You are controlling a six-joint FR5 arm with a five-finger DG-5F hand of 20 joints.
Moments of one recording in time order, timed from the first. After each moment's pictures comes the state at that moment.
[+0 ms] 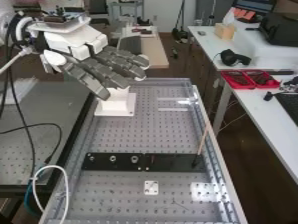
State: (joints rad) arm 1.63 -1.50 -1.96 -2.90 -1.07 -0.64
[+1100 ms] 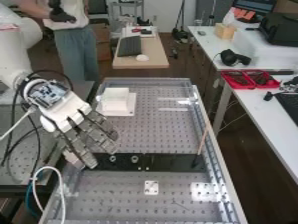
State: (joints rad) arm 1.67 -1.65 -2.25 -2.49 -0.83 -0.45
